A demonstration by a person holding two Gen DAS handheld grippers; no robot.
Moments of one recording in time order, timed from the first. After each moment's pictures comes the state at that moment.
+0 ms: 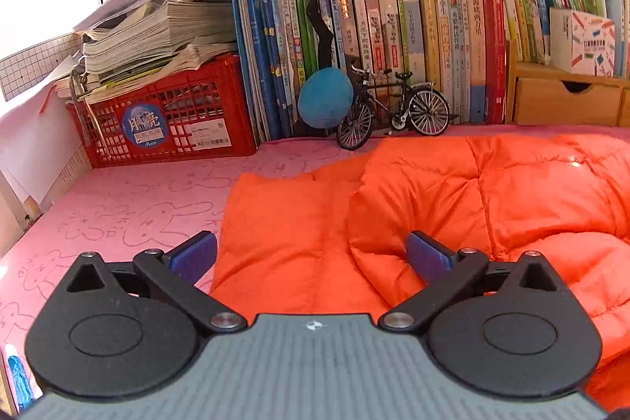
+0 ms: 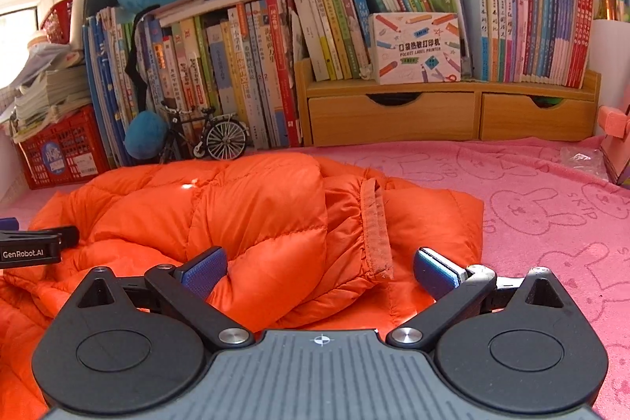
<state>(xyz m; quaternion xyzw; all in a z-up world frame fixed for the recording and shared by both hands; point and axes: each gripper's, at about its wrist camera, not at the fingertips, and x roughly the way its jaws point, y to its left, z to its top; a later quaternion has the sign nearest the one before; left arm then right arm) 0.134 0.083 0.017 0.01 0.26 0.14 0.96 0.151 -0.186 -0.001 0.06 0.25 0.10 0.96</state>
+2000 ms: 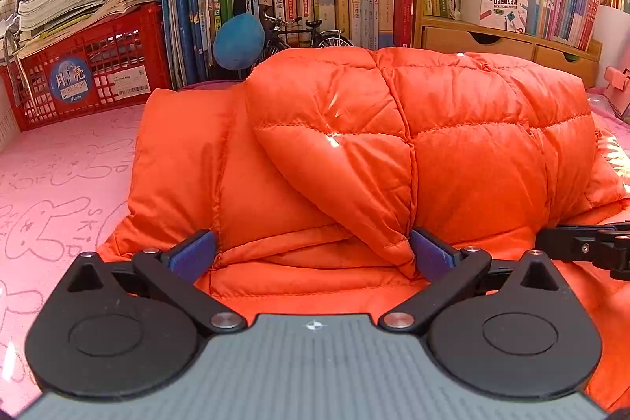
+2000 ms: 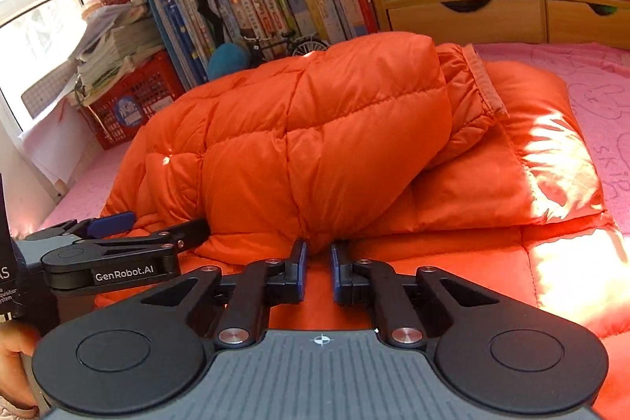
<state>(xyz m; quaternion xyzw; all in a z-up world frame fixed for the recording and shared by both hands) 0.111 0.065 -0.021 0.01 0.32 0.02 0.95 0.118 -0.159 -0.019 0.13 0.38 0.20 0.90</state>
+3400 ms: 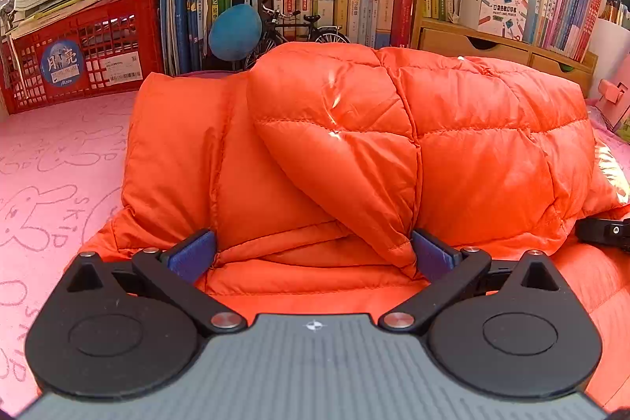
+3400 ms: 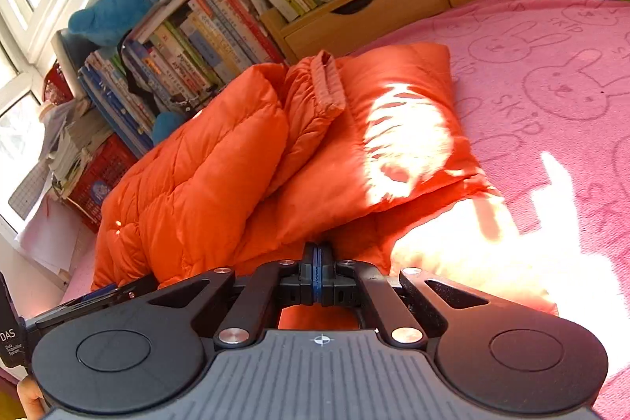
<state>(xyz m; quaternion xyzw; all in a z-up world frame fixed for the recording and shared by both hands) 0.113 0.074 -0.021 -0.02 0.33 0.00 0.94 0.115 -0.245 -0.039 0.24 0.35 0.13 0.90</state>
